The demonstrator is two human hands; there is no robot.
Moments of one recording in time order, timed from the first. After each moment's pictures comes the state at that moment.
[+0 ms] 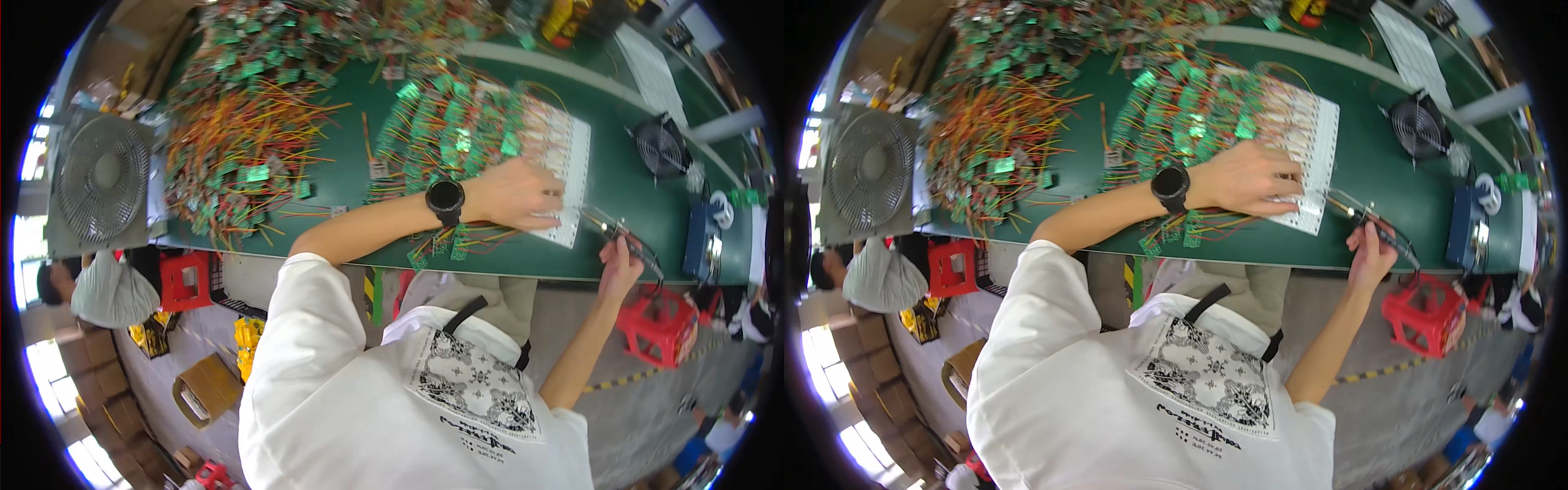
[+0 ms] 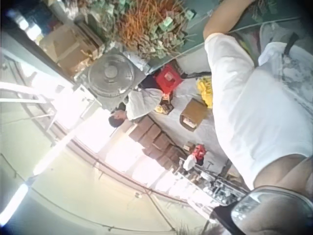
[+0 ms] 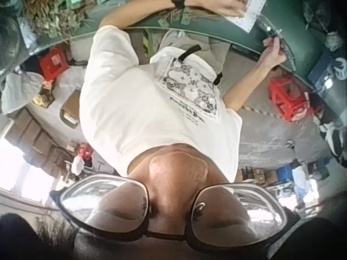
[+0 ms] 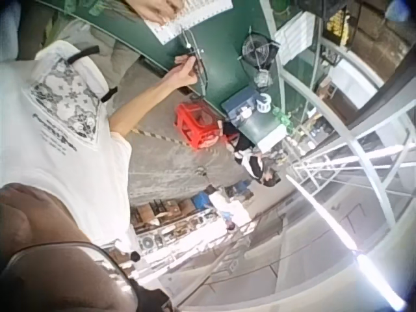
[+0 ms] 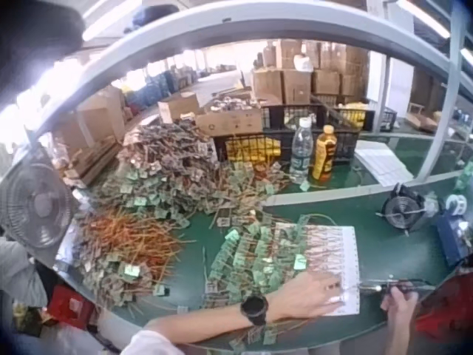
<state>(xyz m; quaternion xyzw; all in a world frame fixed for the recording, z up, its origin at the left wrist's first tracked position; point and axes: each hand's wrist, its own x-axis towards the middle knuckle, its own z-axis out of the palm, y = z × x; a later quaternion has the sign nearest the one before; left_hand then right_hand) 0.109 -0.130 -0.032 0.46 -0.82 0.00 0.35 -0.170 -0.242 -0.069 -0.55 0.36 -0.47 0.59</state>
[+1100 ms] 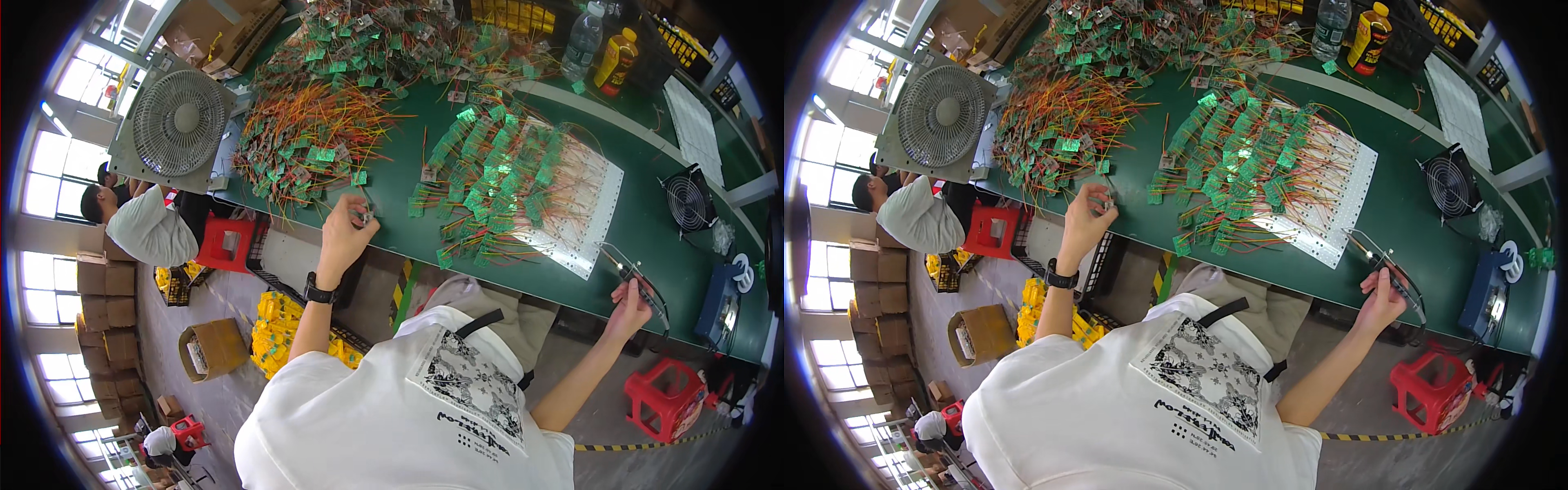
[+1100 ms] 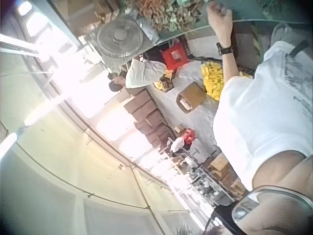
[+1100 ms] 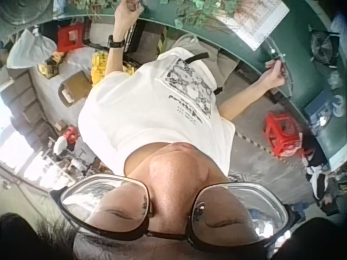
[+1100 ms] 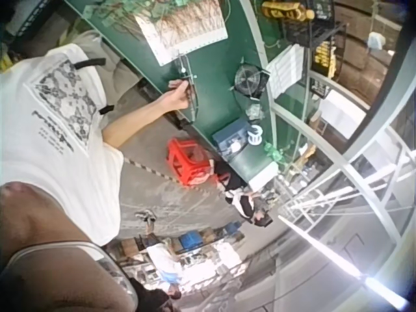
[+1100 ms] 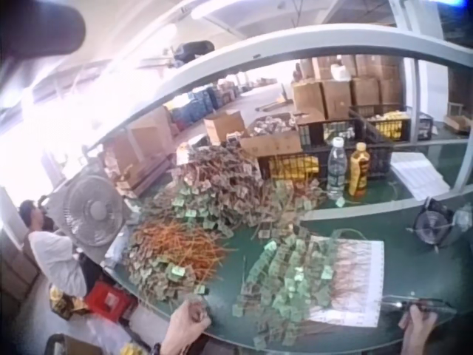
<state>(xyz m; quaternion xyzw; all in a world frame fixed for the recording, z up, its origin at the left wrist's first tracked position) 0.149 0.145 -0.018 0.92 -0.20 -0.04 0.33 -0.179 -0.247 -0.082 -0.54 0.31 -0.48 0.62</state>
